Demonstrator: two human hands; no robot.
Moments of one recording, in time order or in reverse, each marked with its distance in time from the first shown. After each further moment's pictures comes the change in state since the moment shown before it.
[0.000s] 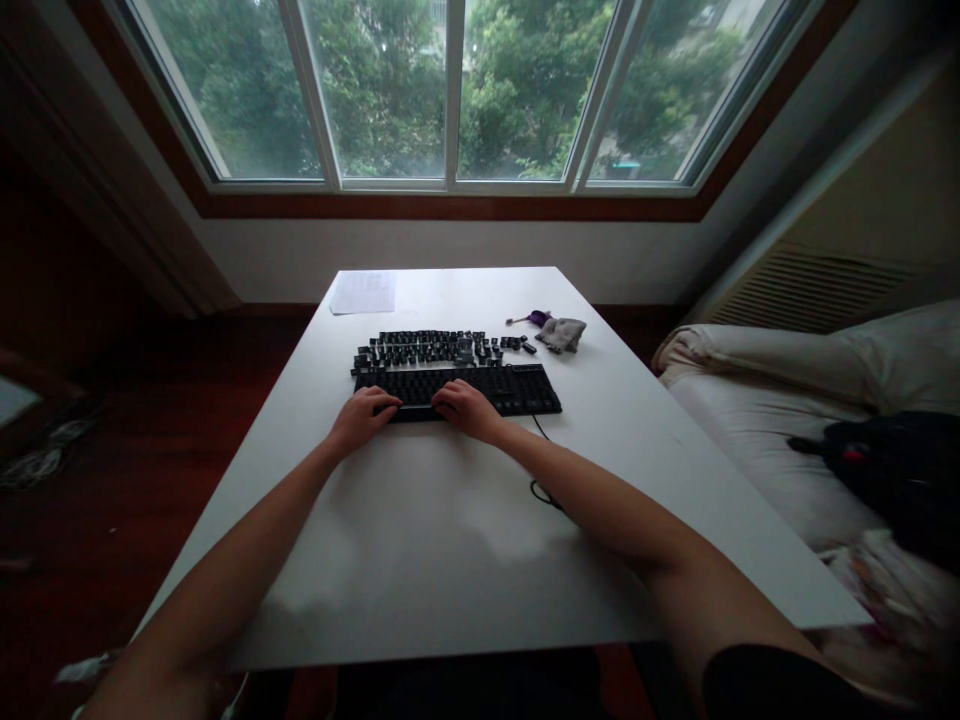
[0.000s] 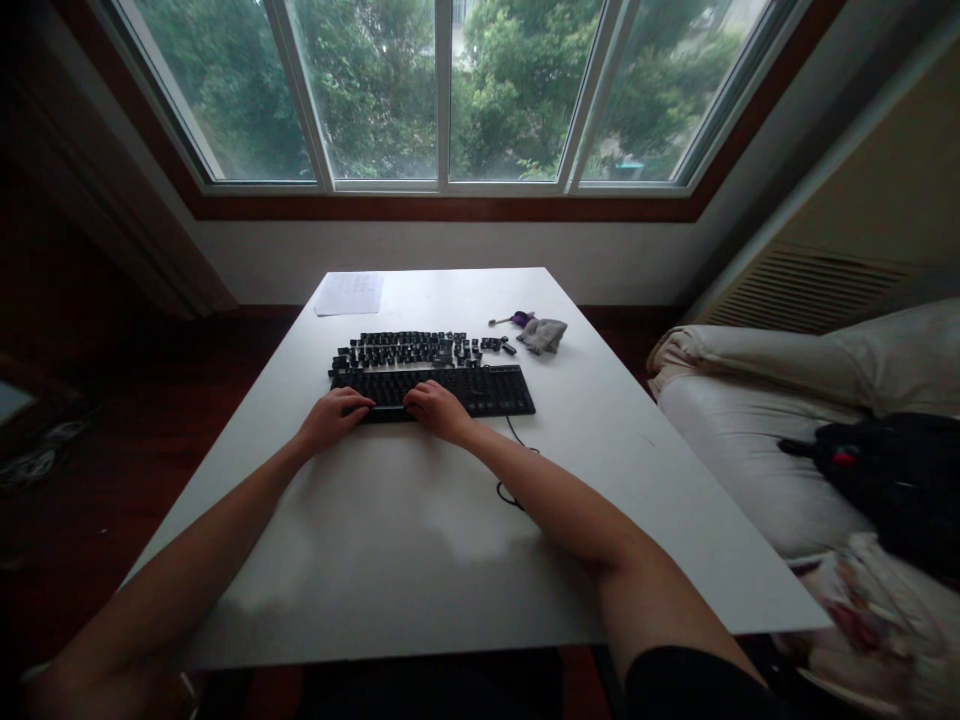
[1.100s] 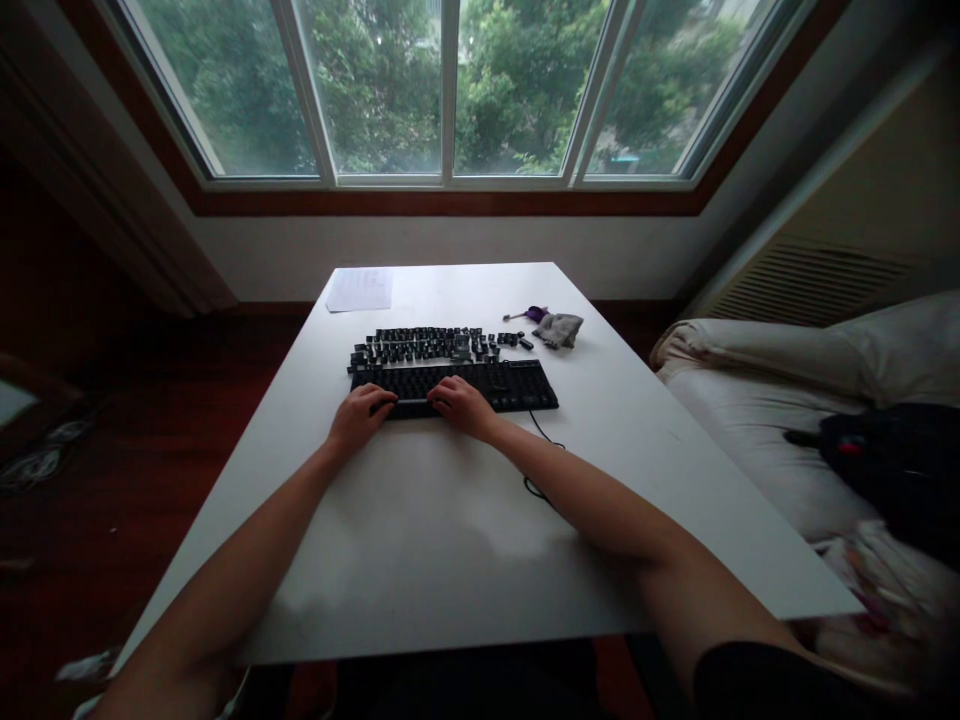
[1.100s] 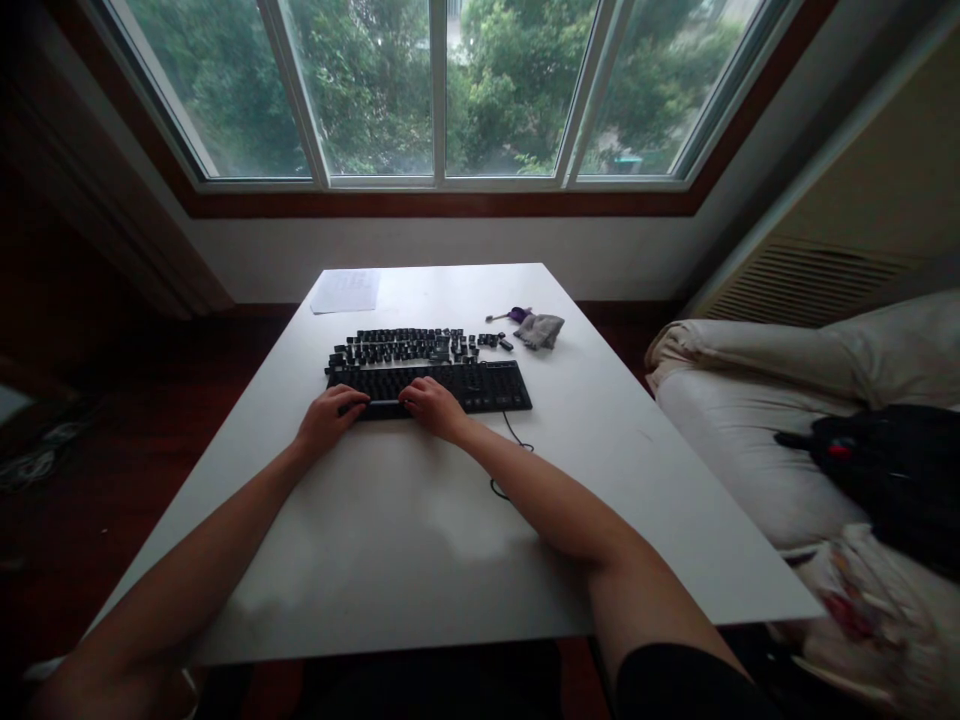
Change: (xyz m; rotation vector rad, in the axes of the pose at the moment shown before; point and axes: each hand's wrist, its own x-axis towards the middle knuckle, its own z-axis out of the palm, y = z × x) left_hand -0.006 0.005 0.010 -0.006 0.099 0.002; right_hand -0.003 0.005 0.006 -0.036 0.045 0.013
